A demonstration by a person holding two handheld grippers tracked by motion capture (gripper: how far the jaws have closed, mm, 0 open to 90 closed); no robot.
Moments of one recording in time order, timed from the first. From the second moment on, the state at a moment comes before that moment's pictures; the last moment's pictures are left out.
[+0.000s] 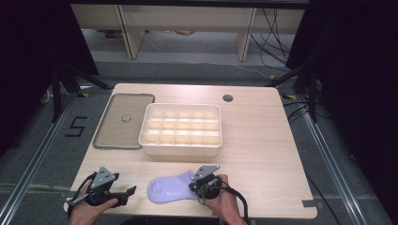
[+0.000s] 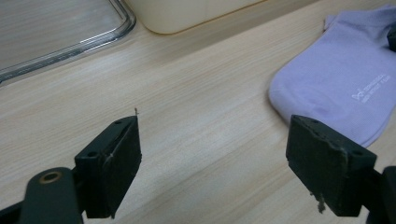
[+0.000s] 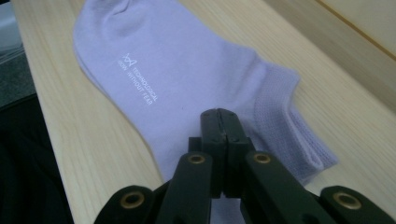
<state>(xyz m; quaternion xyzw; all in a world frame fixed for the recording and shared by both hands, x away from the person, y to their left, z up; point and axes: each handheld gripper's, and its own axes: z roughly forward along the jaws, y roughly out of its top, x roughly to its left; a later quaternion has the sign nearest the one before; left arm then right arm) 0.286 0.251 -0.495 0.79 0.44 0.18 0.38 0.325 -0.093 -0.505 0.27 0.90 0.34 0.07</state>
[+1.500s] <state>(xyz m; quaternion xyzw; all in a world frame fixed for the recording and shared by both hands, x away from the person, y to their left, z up) 0.305 0.130 -0.514 0.84 0.36 0.08 0.39 0.303 -0.151 -0.504 0.32 0.88 0.34 0.08</state>
